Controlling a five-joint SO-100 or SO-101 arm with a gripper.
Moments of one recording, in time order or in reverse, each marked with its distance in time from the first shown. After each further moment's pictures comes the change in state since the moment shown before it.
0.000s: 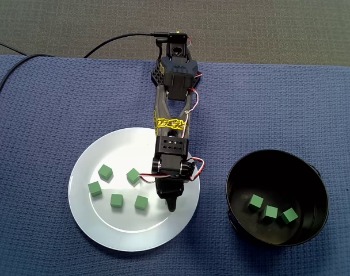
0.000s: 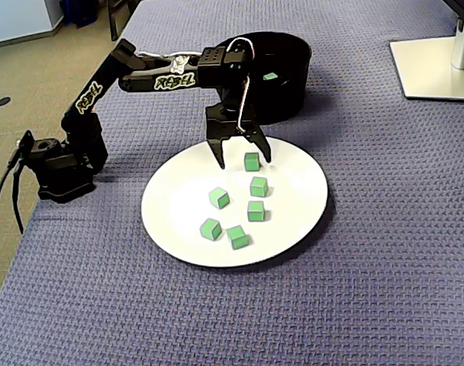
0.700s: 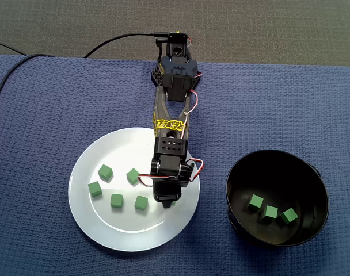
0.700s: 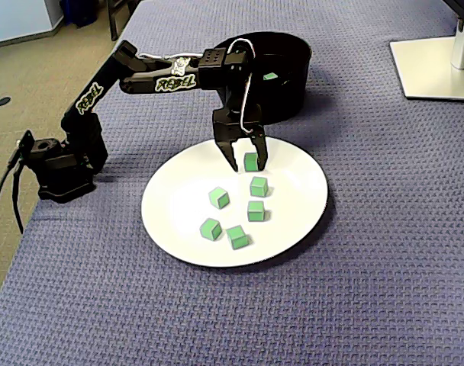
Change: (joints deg) arm 0.2 -1.2 -1.4 -5.2 6.0
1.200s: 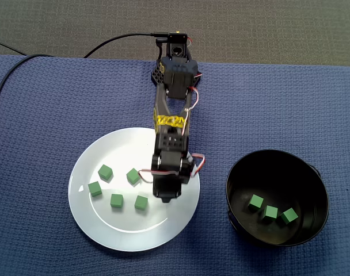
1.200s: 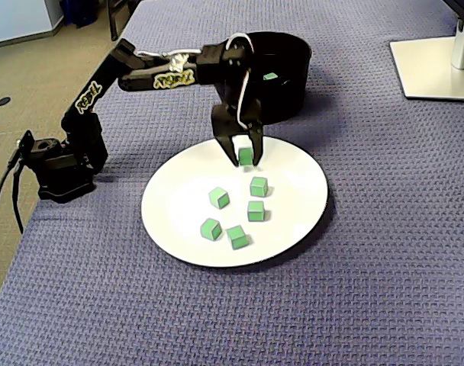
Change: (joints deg) arm 0.1 5.4 -0.7 2.5 3.6
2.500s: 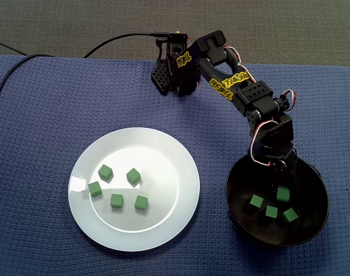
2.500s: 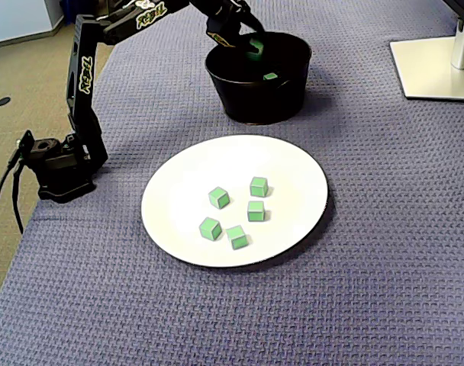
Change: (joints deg) arm -35.2 21.1 14.8 -35.7 -20.1
